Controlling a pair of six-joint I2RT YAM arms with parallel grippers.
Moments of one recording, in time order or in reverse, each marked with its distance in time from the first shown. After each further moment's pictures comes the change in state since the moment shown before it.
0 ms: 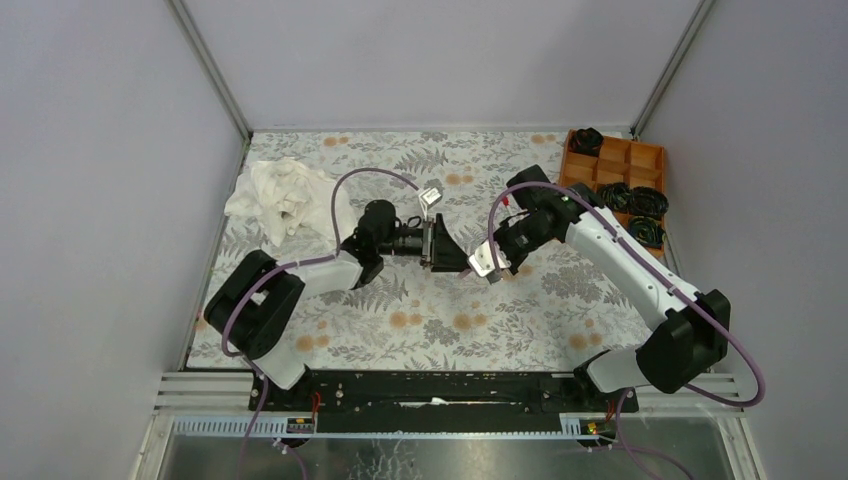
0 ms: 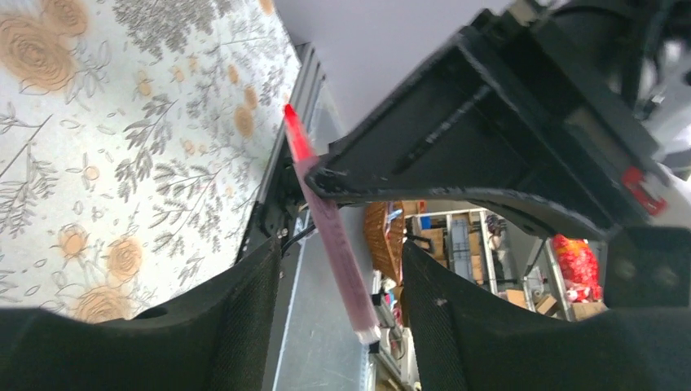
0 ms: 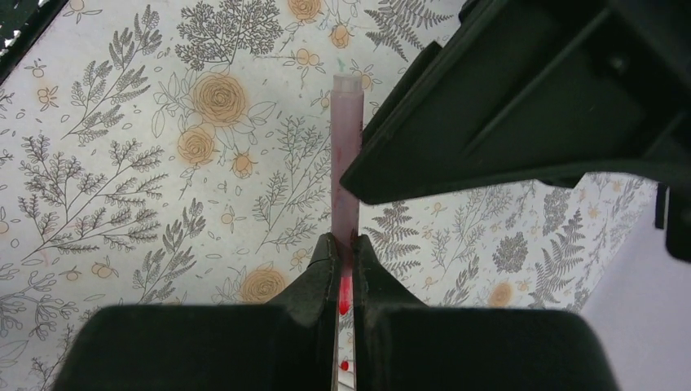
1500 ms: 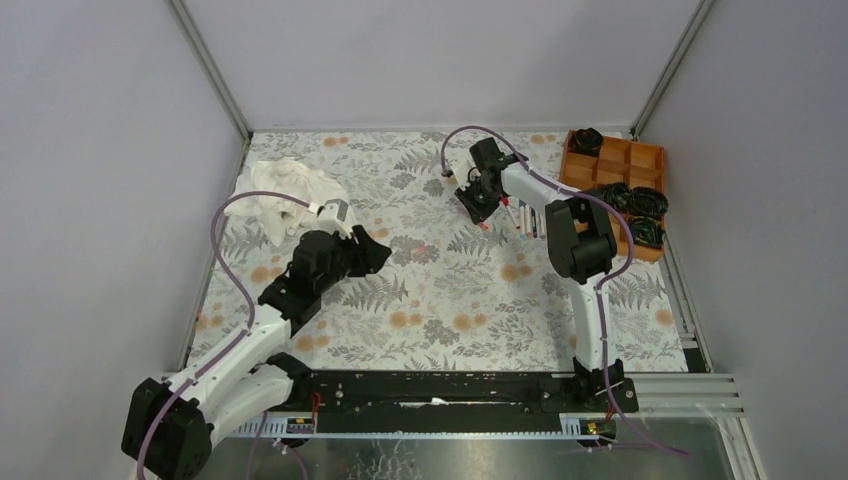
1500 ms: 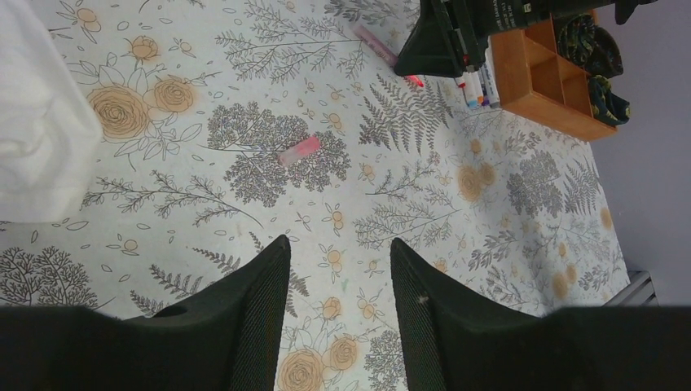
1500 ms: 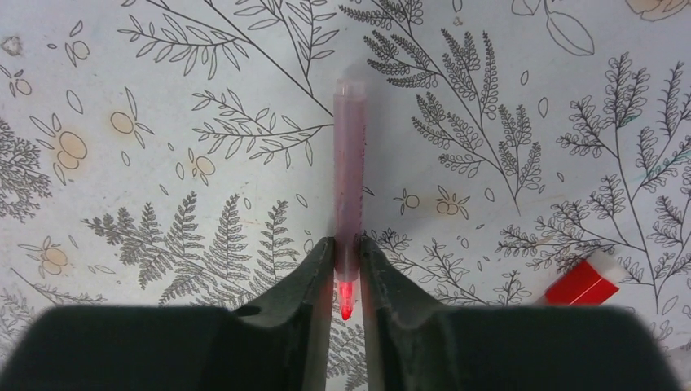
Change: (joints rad) left arm 0.133 -0.718 -0.244 -0.792 -0.875 0.598; right arm -0.105 0.832 0.466 0.425 0.478 1.318
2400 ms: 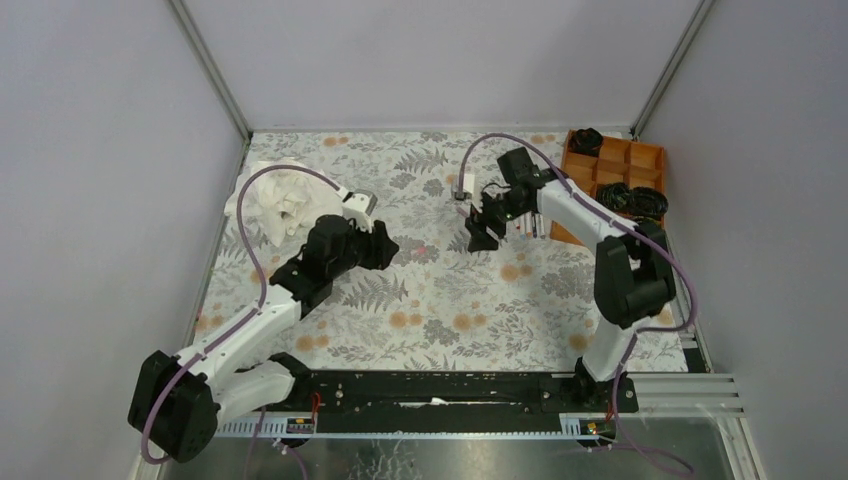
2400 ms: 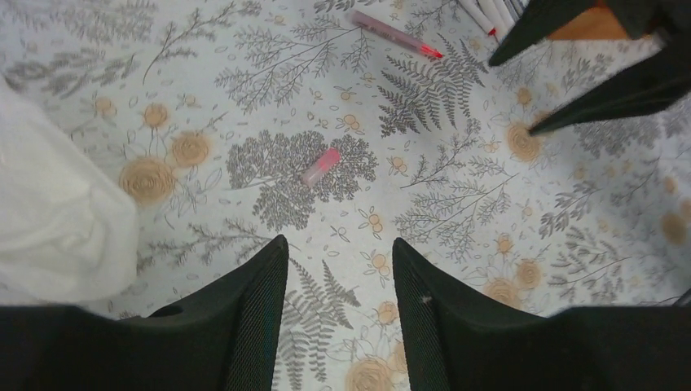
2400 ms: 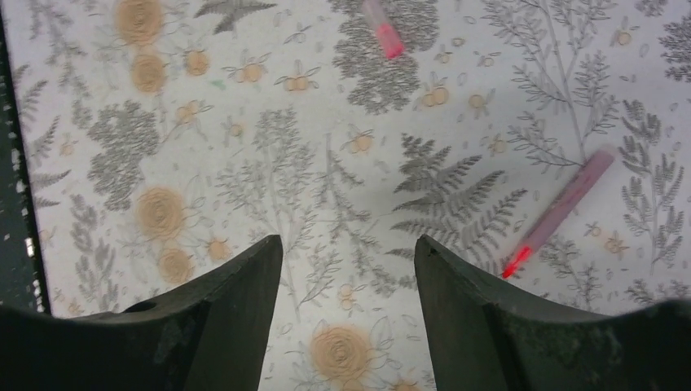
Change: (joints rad) left arm -0.053 0.163 0.156 -0.053 0.020 0.369; right arm -0.040 -0.504 -0.446 -0.023 -0.546 -0.428
